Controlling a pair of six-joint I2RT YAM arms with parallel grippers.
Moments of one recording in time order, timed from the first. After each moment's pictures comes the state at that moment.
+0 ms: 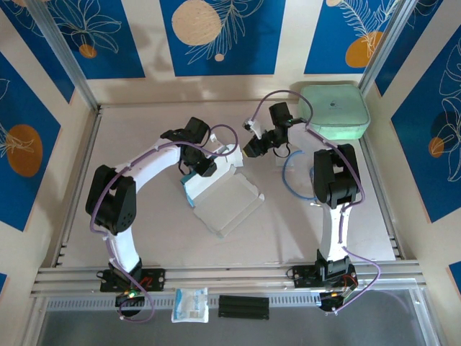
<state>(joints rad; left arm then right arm) -0.52 1.83 1.45 -0.78 0.19 0.27 0.28 2.07 1.58 -0.62 -0.72 -0.53</state>
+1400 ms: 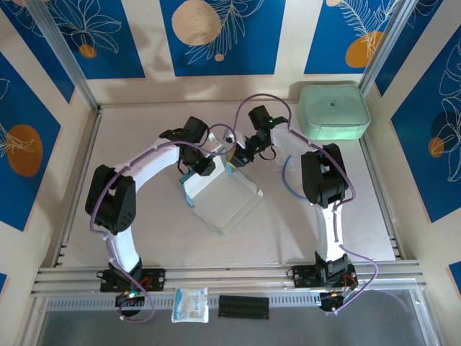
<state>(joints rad) -0.51 1.83 1.44 -0.77 0.18 0.26 0.41 2.13 1.70 -0.79 -0.75 -0.79</state>
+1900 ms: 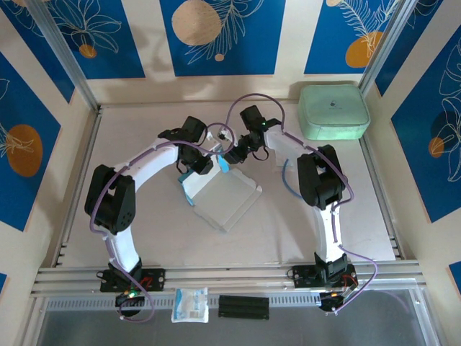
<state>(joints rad) -0.50 1.83 1.43 -0.75 0.14 0.24 0.47 2.12 1.69 -0.67 -0.57 -0.50</state>
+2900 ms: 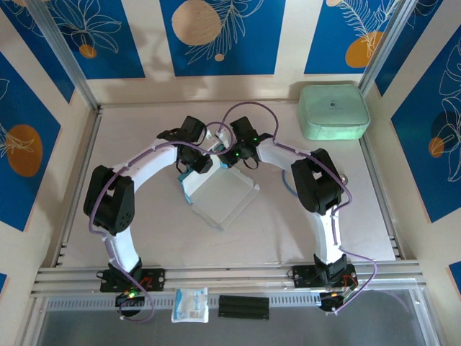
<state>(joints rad) -0.50 1.82 1.42 -0.72 0.13 0.23 0.56 2.08 1.52 -0.34 -0.29 -0.17</state>
